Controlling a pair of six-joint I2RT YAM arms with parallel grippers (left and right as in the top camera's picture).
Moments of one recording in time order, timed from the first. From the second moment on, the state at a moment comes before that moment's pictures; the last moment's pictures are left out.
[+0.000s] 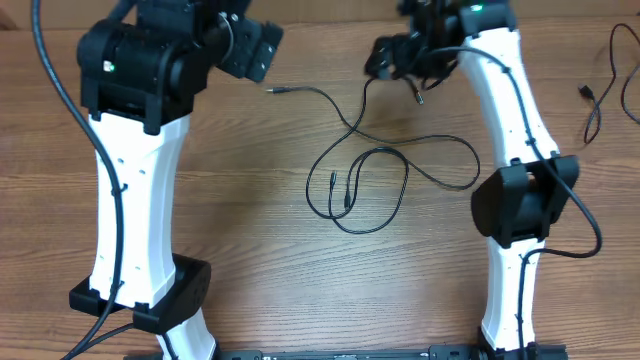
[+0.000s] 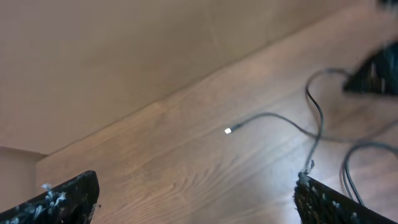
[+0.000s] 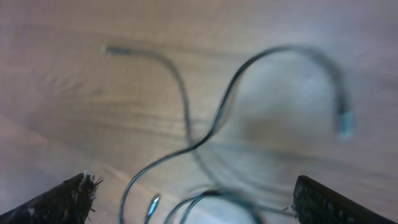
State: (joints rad) left arm -0.30 1.92 2.68 -1.46 -0.17 0.23; right arm 0.19 2.32 2.40 -1.26 -0.36 0.07
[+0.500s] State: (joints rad) left arm -0.29 1.93 2.68 -1.44 -0.15 0.21; right arm 0.39 2.32 2.06 -1.17 -0.15 0.03
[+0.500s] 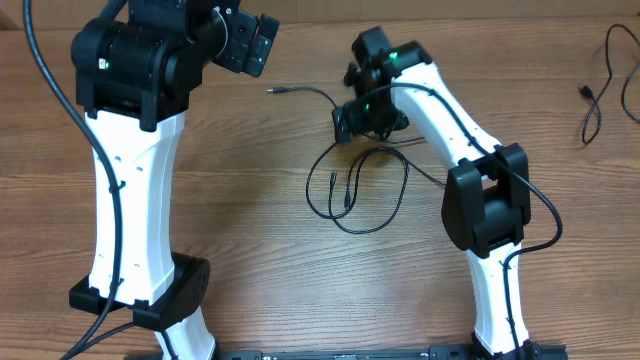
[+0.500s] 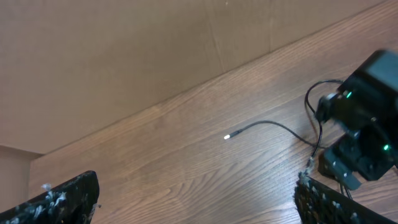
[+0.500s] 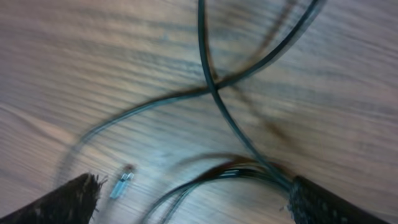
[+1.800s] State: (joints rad) left arm -0.29 2.04 2.68 -1.59 -0.14 0.21; right arm 0.23 2.32 1.92 -0.98 -0.43 -0.63
